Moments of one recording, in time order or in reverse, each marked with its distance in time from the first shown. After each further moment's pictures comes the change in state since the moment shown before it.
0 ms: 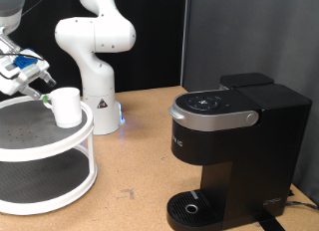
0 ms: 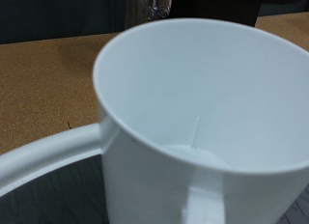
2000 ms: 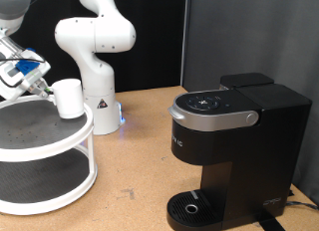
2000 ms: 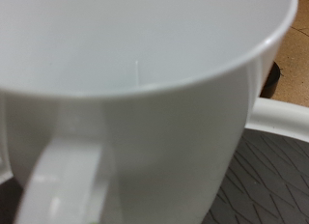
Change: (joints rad) arm 0.016 0.050 0.051 0.016 0.000 0.008 0.047
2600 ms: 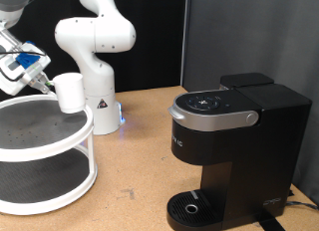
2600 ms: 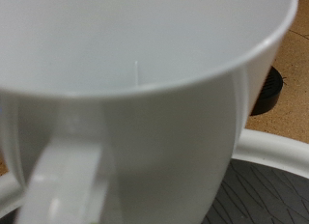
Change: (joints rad) arm -0.001 -0.019 0.049 0.027 0.008 -0.039 0.050
